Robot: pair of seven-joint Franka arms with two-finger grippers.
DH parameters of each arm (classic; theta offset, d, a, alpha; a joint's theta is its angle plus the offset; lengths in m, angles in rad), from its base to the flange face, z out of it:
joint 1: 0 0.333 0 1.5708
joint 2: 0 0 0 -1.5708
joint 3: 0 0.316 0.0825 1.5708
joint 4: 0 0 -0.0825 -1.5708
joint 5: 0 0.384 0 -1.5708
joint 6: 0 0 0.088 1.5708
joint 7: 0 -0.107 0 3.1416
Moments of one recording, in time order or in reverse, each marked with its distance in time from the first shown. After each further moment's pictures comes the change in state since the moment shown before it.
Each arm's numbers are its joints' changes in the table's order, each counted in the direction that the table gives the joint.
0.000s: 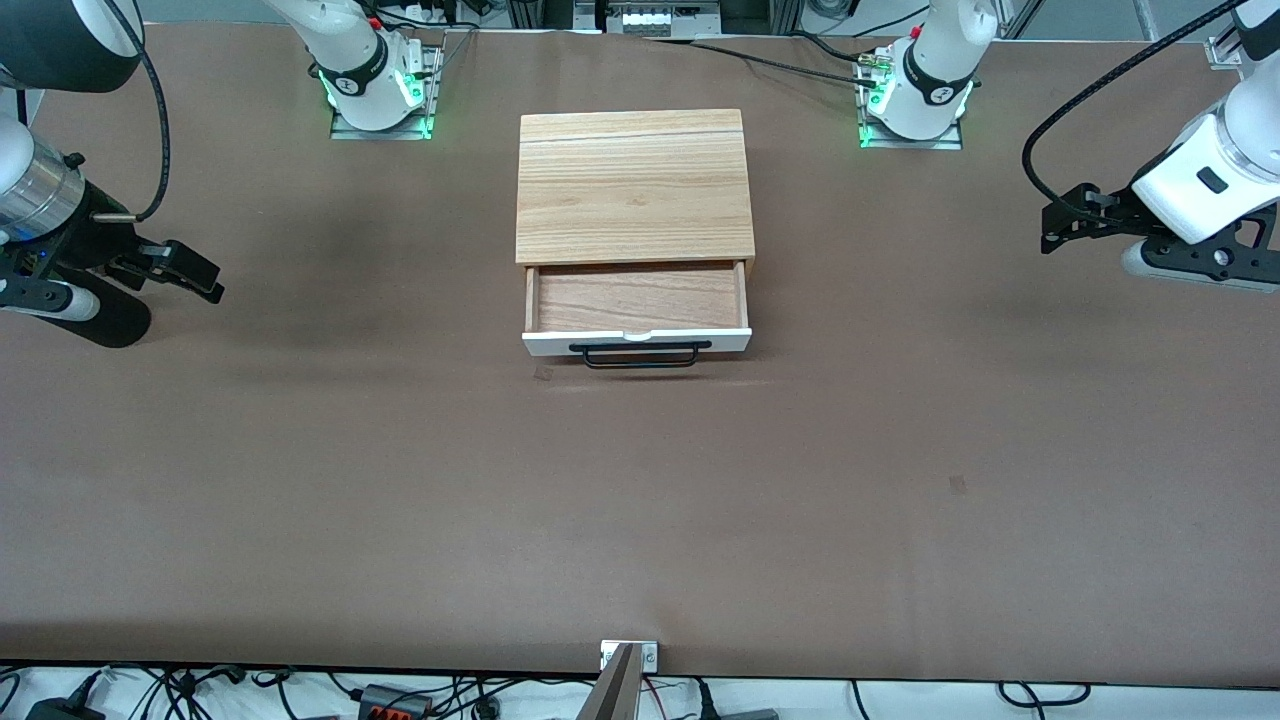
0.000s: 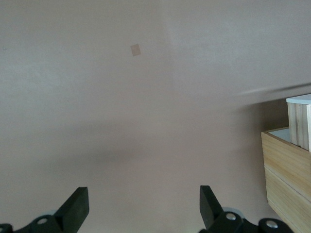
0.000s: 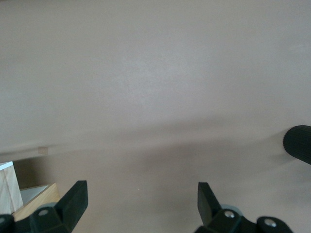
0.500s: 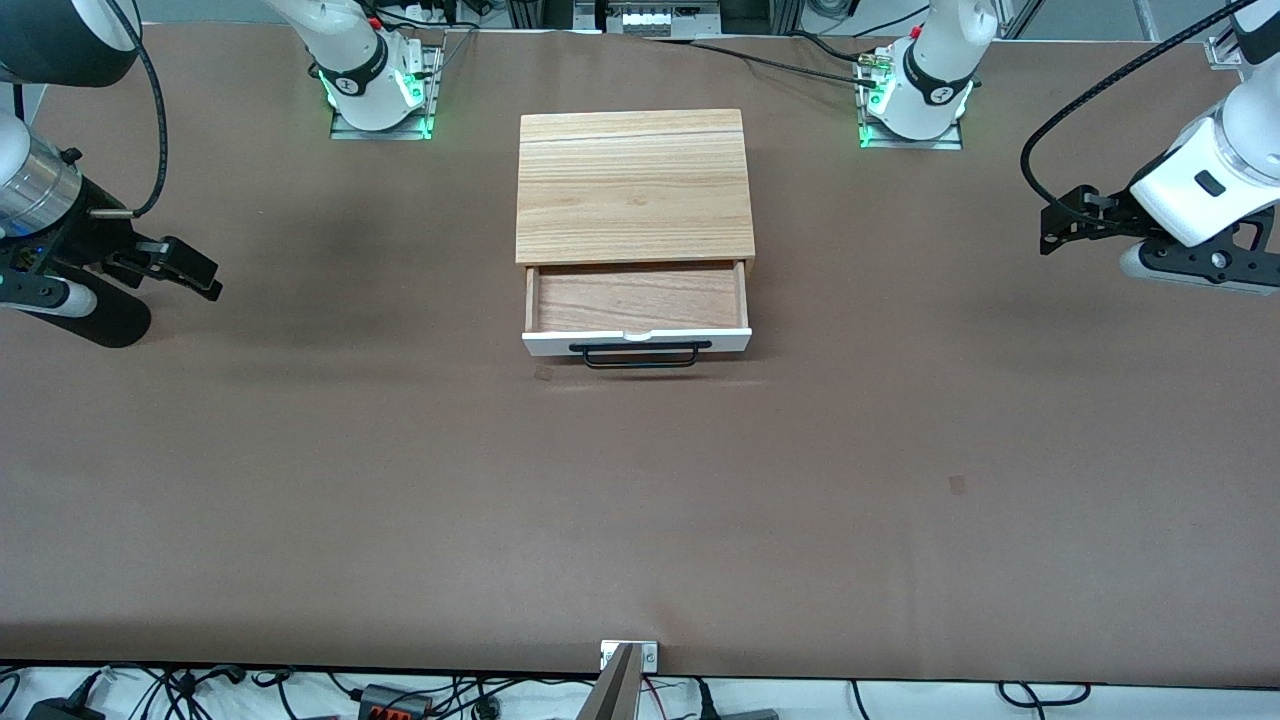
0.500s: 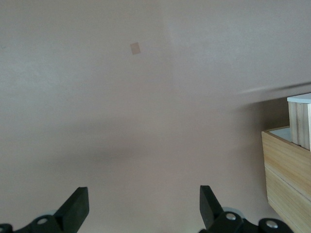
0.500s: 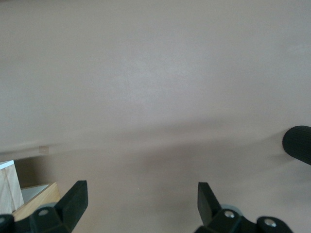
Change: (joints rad) left arm 0.000 -0.006 0.000 0.001 0.000 0.010 0.000; right arm 0.000 0.006 0.000 -0.001 0.000 0.003 0.003
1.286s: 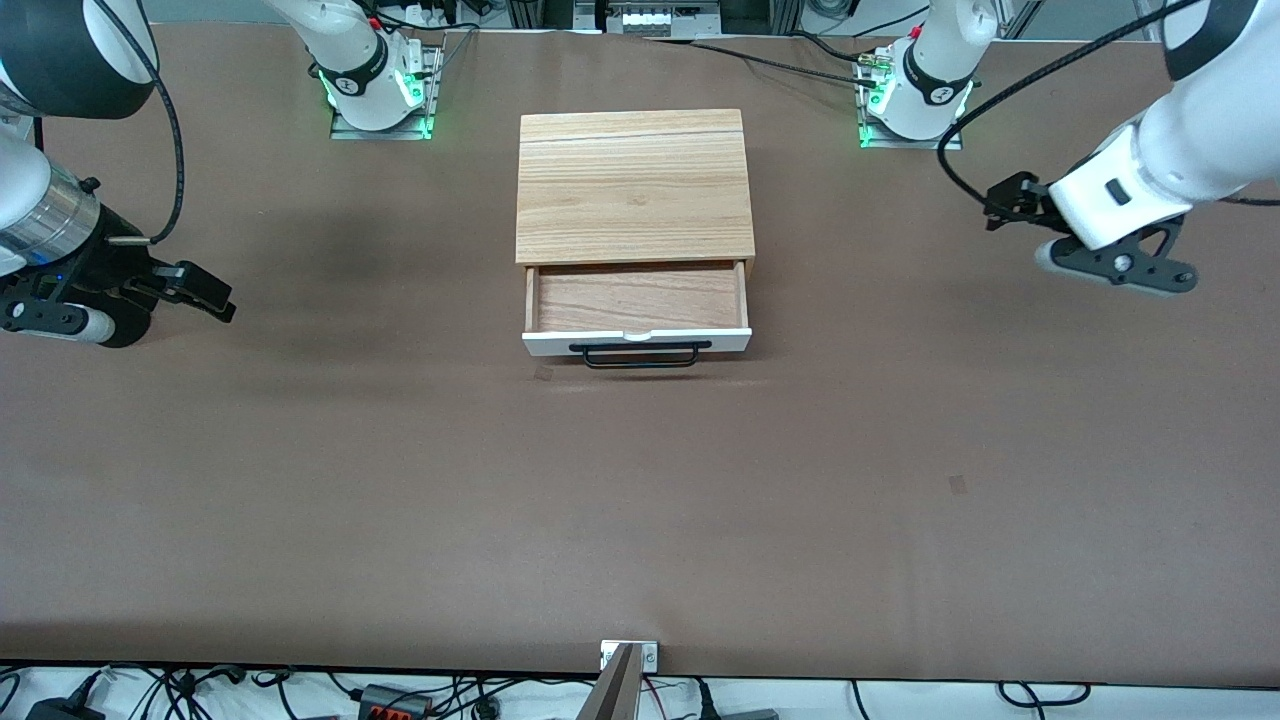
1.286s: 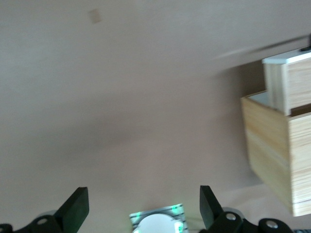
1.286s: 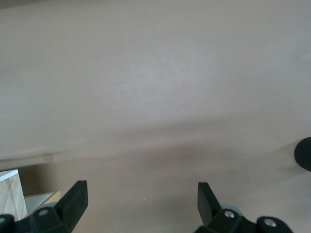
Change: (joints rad) left arm -0.067 -0.081 -0.021 0.053 -0.071 0.111 -0.001; right arm 0.018 -0.068 0.002 0.036 0.014 -0.041 0.001
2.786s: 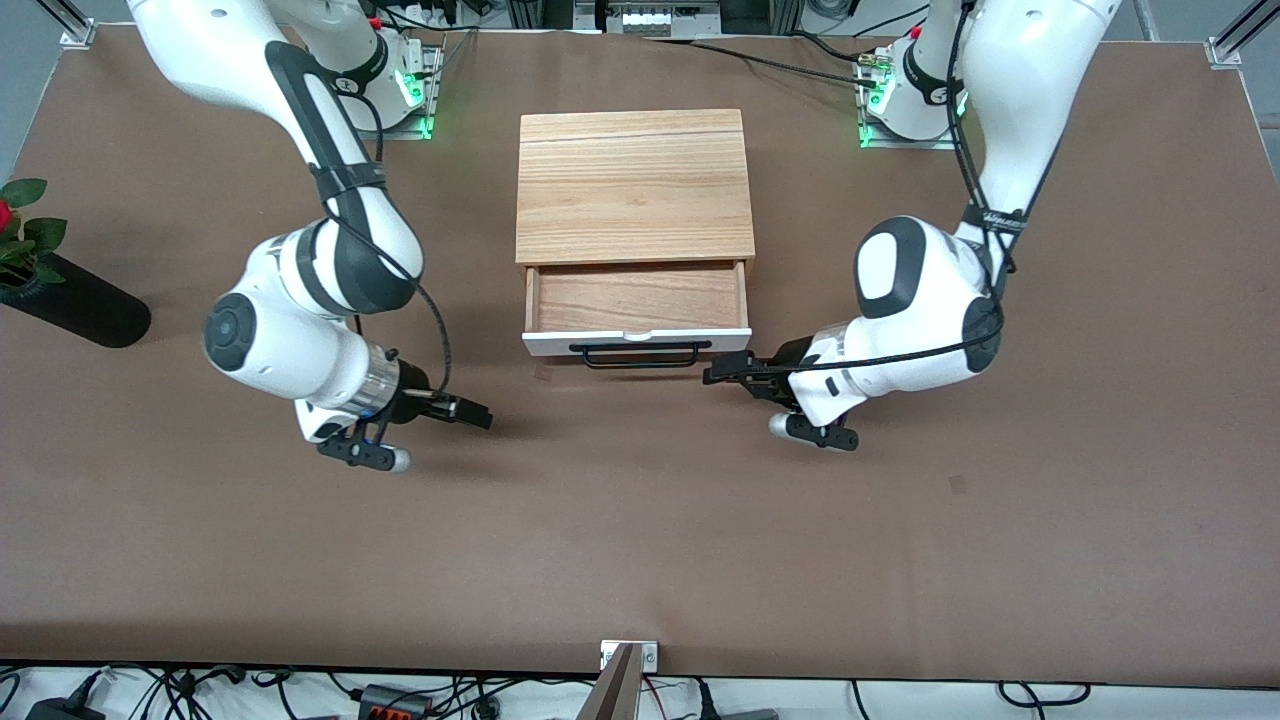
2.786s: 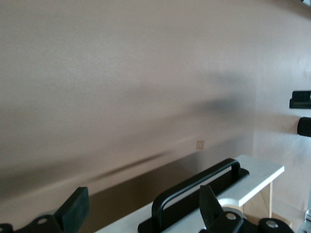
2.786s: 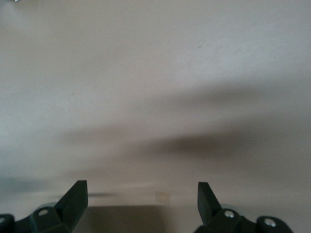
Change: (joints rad) left arm -0.106 -0.473 -0.176 -0.036 -0.625 -0.817 -0.002; right arm 0.258 -0.481 0.006 0.117 0.415 -0.395 -0.113
